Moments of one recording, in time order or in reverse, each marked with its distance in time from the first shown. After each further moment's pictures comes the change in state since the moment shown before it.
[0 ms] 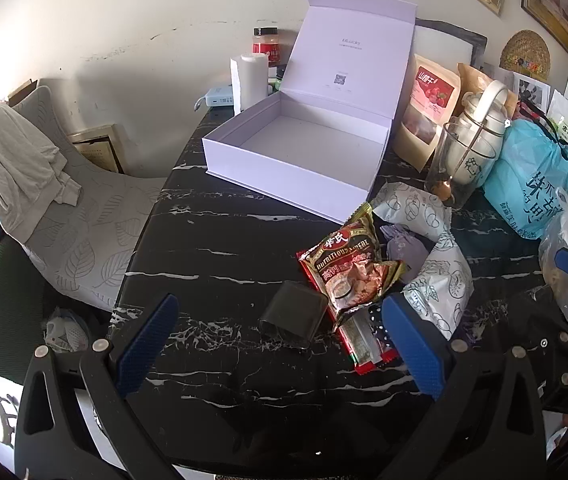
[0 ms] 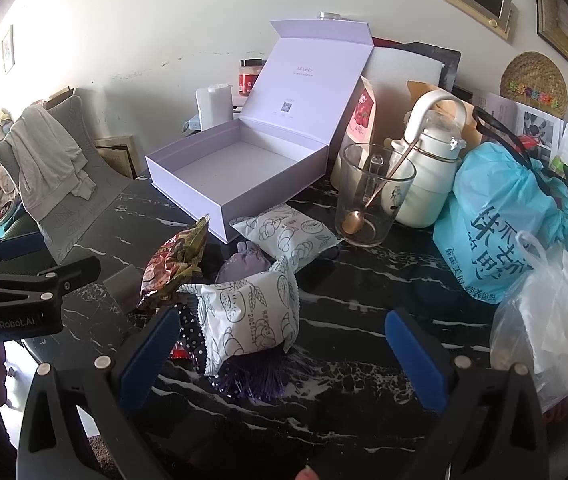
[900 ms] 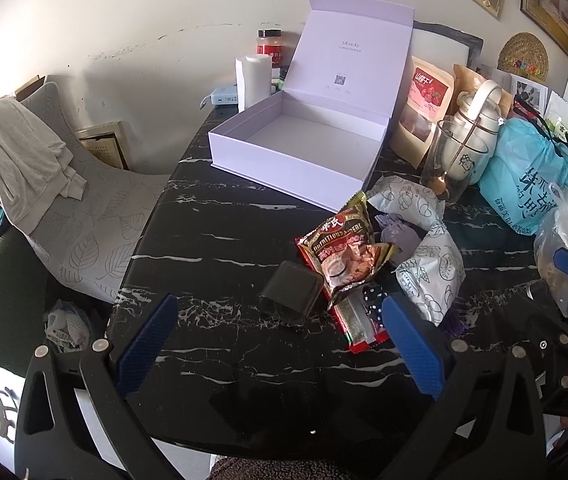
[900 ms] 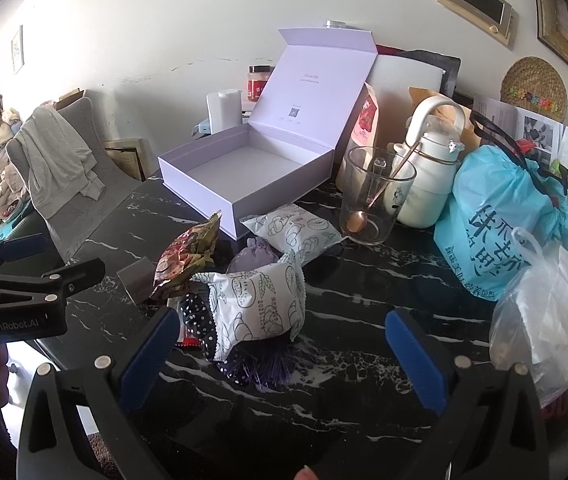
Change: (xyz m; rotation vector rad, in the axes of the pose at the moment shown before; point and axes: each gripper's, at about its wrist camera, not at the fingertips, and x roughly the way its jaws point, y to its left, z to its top) left arm -0.021 -0.004 -0.018 -0.020 -0.006 0.009; right arm -0.017 0.004 -0.012 -0.013 -0.023 0.020
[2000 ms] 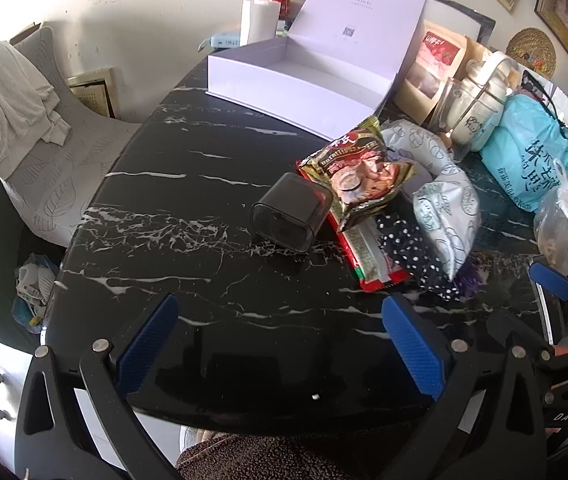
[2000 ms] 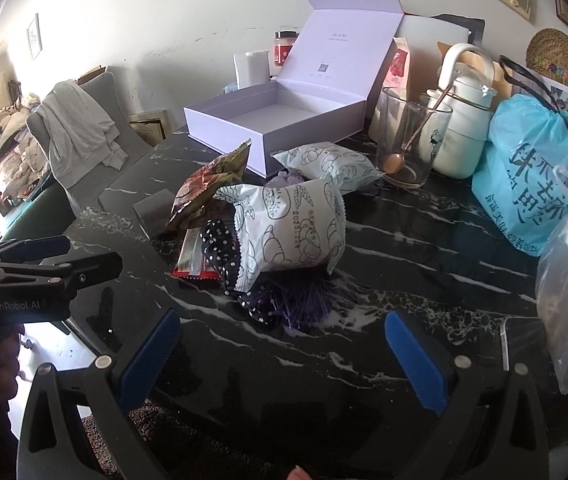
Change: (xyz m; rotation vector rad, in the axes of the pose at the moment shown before) left arm 0.048 0.011 -0.057 -0.084 0.115 -0.074; right arm 0.032 0.011 -0.054 -0.018 0.067 0.094
